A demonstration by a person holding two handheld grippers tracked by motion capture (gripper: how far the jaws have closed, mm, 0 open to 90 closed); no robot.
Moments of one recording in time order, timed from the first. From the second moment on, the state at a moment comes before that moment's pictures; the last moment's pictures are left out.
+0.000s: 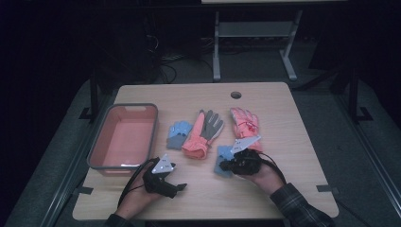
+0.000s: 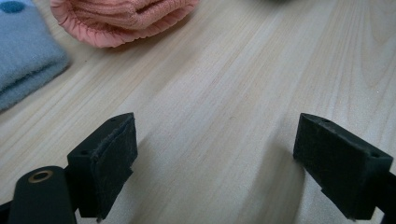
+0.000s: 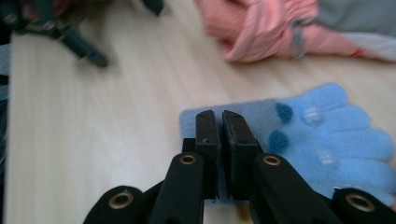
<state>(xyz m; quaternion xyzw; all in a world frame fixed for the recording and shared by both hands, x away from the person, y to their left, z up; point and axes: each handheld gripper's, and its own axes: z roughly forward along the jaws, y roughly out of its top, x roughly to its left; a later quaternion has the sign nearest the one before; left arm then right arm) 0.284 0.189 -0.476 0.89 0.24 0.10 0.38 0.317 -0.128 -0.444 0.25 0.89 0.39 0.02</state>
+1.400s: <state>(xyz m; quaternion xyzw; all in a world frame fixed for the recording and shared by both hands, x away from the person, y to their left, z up) 0.284 0.188 -0.477 0.89 0.24 0.10 0.38 0.325 -0.190 -0.465 0.34 0.87 0.35 0.04</state>
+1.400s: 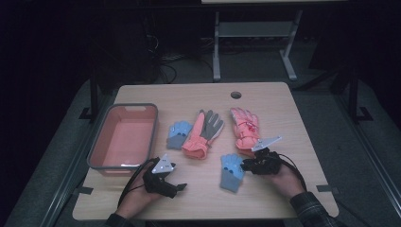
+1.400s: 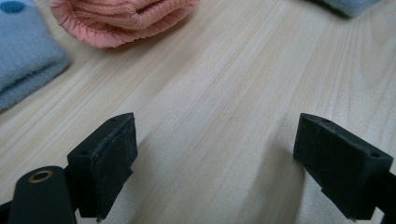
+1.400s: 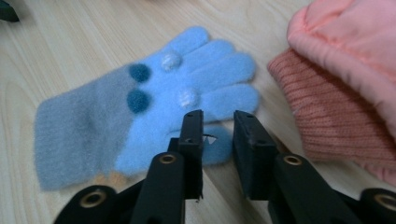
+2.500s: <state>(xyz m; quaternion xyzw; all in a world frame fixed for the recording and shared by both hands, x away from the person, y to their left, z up) 0.284 0.188 -0.477 0.89 0.25 0.10 0.38 0.299 -0.194 -0.384 0.30 0.85 0.42 0.11</state>
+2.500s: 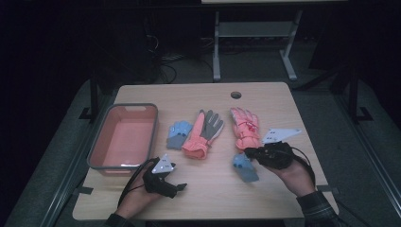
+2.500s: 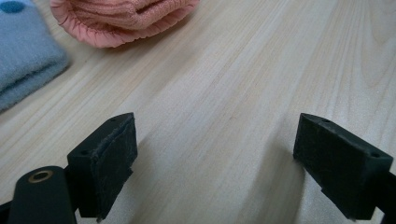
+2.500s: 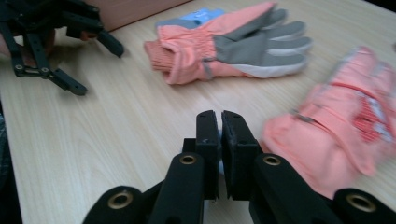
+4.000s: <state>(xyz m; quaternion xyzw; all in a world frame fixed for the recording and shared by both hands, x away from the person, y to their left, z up) 0.265 0.137 -0.448 0.89 0.21 0.02 0.39 0.295 -0.168 -0.458 0.31 0.89 0.34 -0.02</state>
